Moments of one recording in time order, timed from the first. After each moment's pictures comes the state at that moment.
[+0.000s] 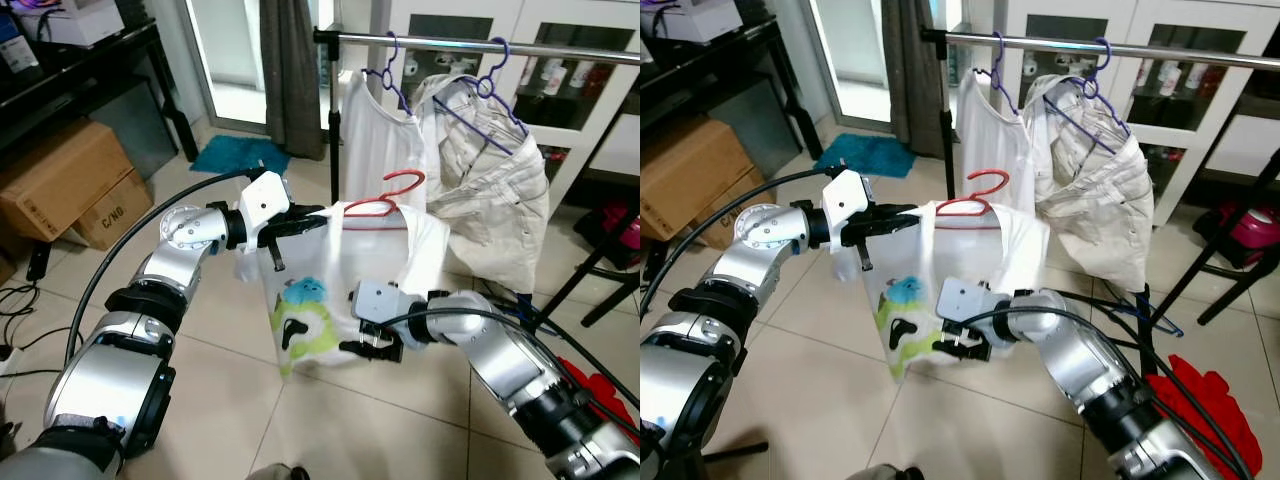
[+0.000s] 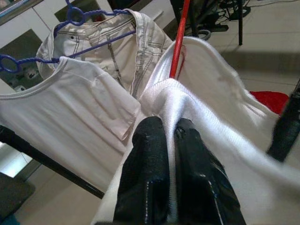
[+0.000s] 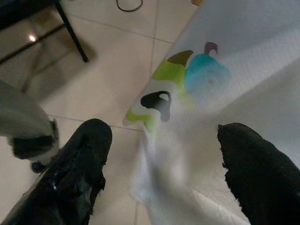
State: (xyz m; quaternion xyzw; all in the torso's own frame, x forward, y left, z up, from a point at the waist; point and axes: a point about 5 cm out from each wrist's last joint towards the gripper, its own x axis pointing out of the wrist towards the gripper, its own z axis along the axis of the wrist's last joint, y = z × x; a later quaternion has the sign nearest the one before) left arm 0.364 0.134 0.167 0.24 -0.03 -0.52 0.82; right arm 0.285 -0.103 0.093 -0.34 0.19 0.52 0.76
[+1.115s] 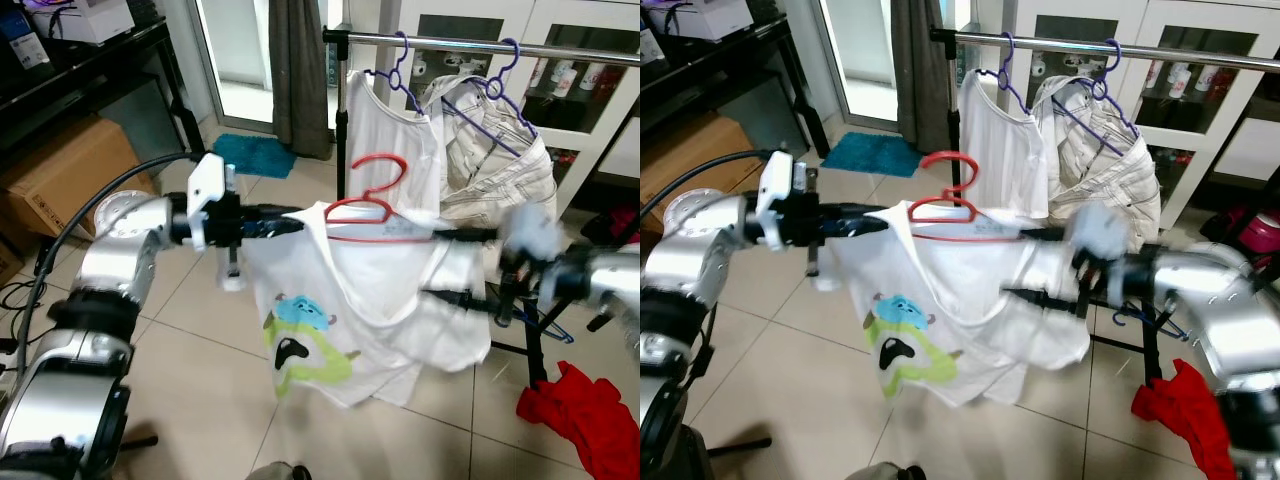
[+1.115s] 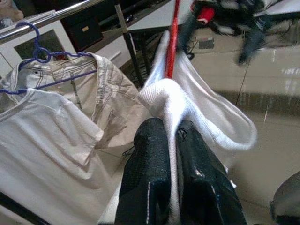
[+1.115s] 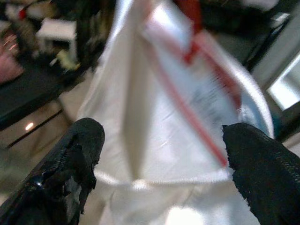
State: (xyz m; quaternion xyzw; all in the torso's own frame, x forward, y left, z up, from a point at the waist) left arm 0.334 0.175 0.196 0.15 -0.04 -0.63 0.76; right arm 0.281 -0.214 0.211 -0.18 0.05 0.51 0.84
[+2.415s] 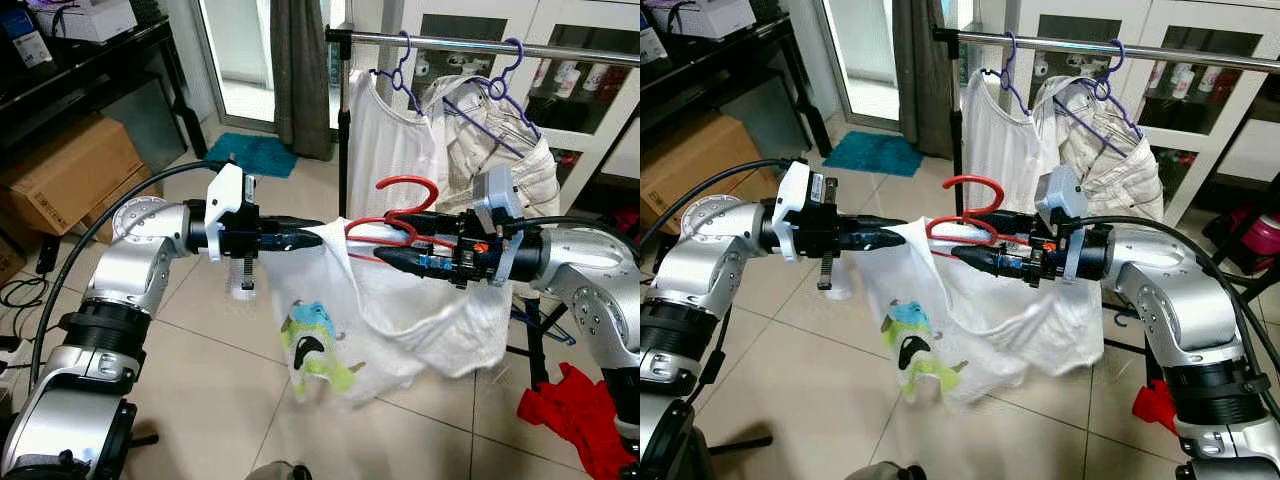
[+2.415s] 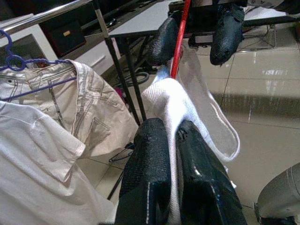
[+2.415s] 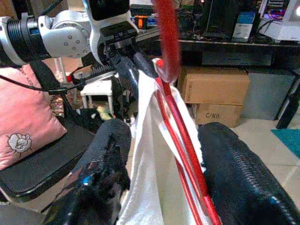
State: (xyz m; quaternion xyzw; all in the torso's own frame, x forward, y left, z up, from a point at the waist) left arm 0.327 0.152 0.199 0.15 -0.05 -0.66 0.74; right arm 0.287 -0.163 0.209 -0.06 0.03 0.58 0.81
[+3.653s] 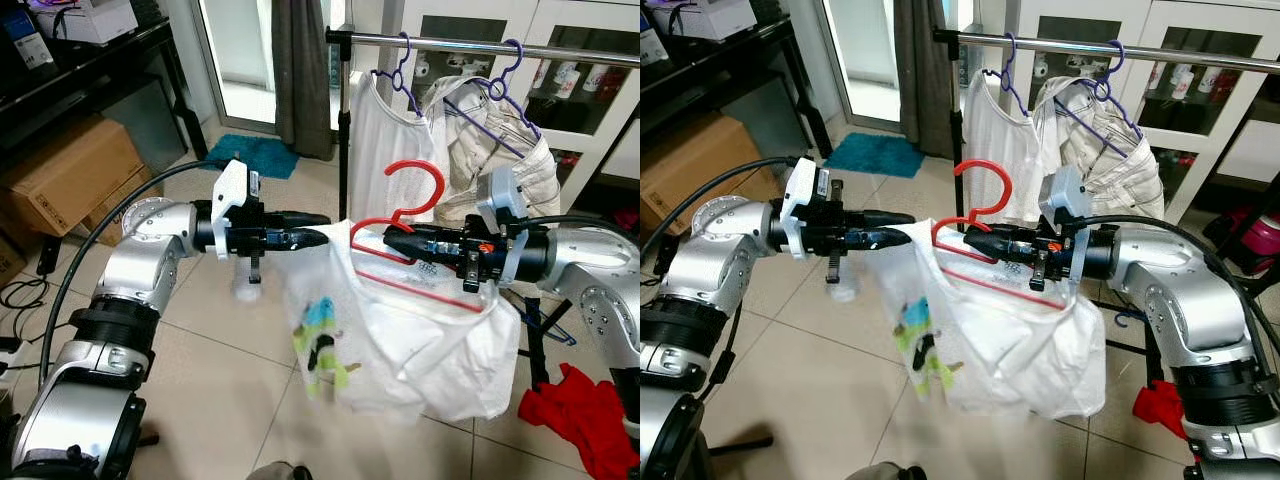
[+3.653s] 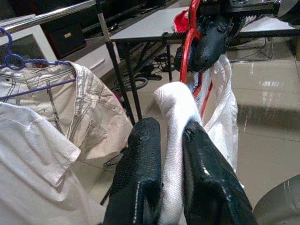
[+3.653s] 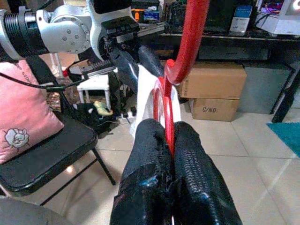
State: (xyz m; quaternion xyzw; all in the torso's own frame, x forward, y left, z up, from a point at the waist) left arm 0.332 0.146 0.197 0.12 -0.04 -0.66 0.74; right arm 0.284 -0.168 0.212 -0.08 0.04 0.58 0.81
